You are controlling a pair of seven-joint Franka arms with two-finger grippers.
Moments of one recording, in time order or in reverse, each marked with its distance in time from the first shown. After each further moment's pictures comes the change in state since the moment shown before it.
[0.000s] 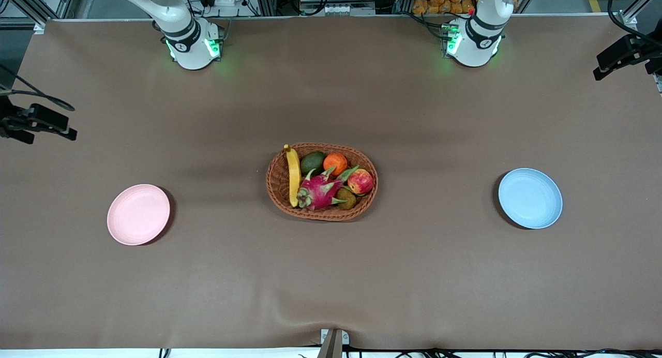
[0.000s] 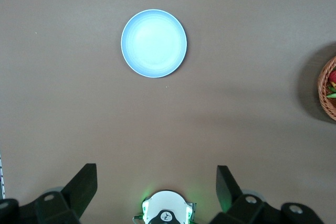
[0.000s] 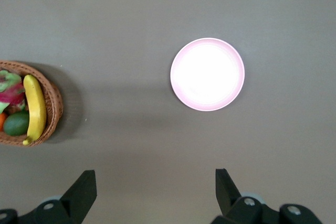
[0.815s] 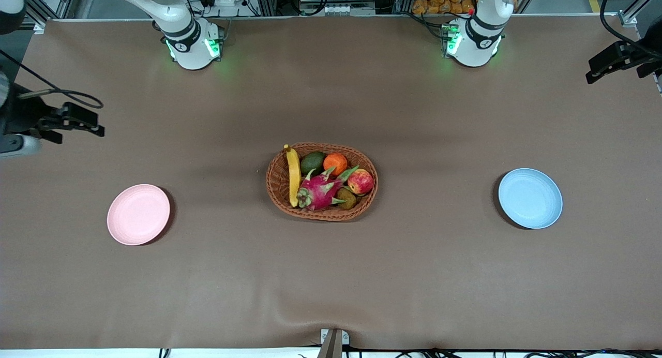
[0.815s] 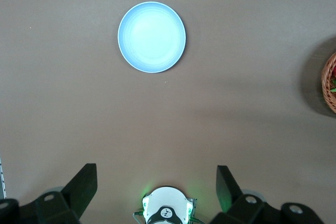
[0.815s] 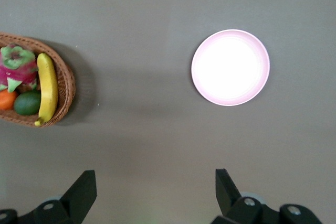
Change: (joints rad) left arm -0.005 0.016 -0.008 -0.021 0.000 0.001 -0.004; right arm 0.077 0.013 0.004 -0.003 0.005 -0.033 -0.001
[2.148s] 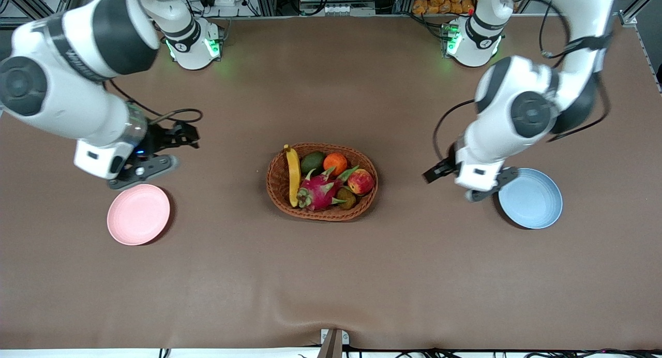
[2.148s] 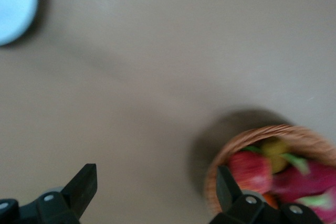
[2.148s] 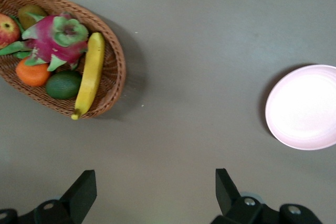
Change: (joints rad) left arm -0.239 0.405 -0.176 -0.197 -0.127 0.702 -0.890; right arm 0.271 0.141 0.005 -0.003 0.029 0.108 -0.001
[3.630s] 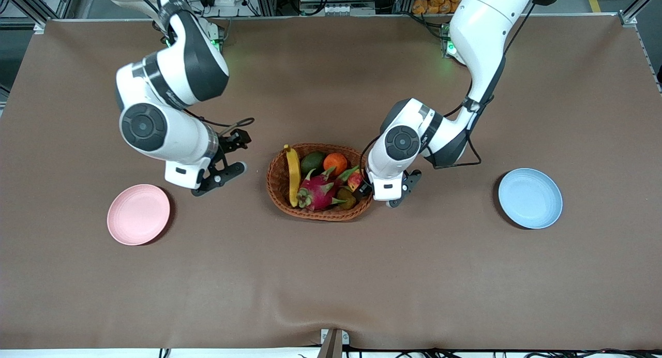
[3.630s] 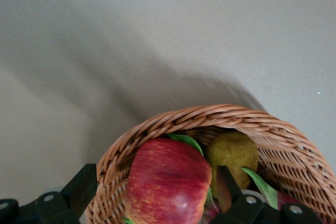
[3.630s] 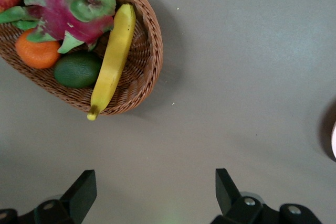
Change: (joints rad) left arm -0.209 0.314 -0.002 0.101 0.032 0.232 -0.452; right arm 0.106 0.120 -0.001 -0.072 0.041 0.085 -0.003
